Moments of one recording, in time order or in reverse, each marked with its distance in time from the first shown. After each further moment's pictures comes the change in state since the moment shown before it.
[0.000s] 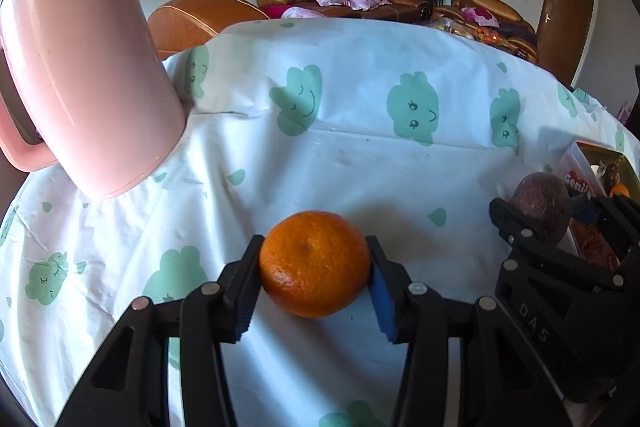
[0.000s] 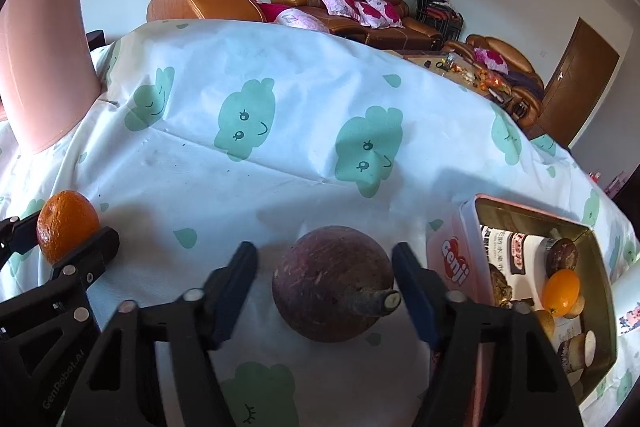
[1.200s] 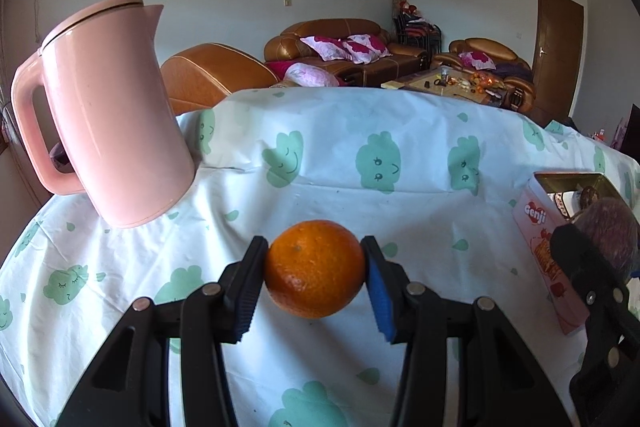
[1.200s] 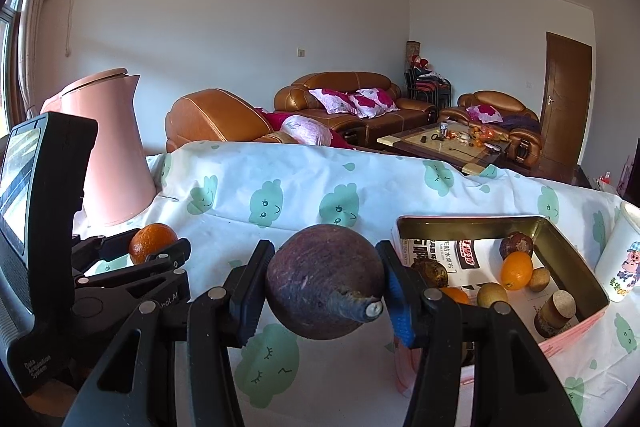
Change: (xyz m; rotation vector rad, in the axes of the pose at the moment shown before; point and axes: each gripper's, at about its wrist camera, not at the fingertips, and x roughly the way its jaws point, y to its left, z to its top) left arm -0.042 -0.023 -0.007 0.000 -0.228 0.020; right arm -0.099 -0.030 -0.049 0.174 -0.397 0.099
